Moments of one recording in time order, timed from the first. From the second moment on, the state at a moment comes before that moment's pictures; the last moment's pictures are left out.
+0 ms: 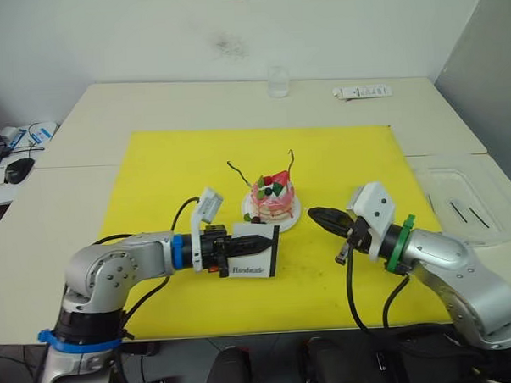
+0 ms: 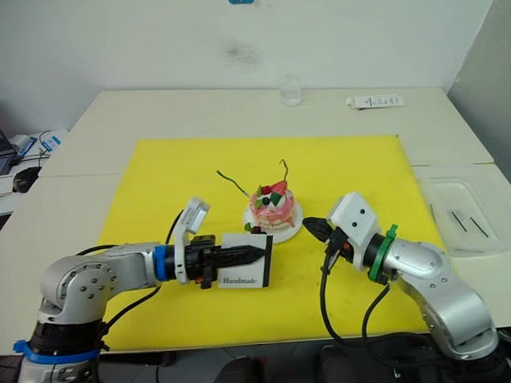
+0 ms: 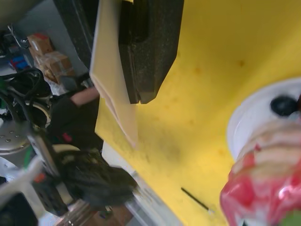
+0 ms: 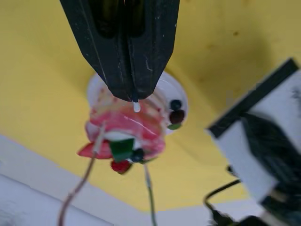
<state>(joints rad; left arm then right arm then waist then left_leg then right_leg) -0.41 0.55 0.05 -0.27 -0.98 1.20 -0.77 -0.22 -0.60 0.09 -0.75 0.36 0.75 0.65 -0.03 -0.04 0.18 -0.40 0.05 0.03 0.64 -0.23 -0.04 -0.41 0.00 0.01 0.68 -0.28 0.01</state>
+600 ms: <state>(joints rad) -0.43 0.52 0.04 -0.27 -0.98 1.22 -0.73 -0.35 -0.70 0.26 -0.73 0.28 0.71 0.69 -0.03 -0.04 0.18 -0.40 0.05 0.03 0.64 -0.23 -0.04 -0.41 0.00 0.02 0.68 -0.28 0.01</state>
